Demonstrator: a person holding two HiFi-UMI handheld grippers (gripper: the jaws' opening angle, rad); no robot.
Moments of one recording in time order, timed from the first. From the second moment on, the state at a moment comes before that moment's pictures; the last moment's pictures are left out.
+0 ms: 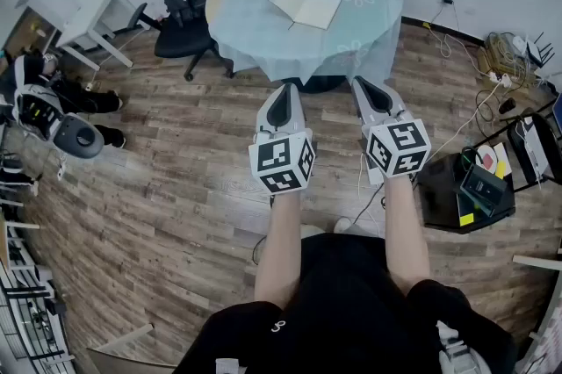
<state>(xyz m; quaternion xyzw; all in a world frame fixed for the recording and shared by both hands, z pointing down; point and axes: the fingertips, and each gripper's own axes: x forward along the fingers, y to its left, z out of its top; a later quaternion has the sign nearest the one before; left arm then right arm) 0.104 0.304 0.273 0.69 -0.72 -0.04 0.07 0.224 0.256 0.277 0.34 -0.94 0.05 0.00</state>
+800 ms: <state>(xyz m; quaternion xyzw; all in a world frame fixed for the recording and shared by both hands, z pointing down) 0.101 0.282 0.298 0.66 -0.74 -0.06 0.09 0.231 0.213 0.302 0.32 -0.94 0.07 0.00</state>
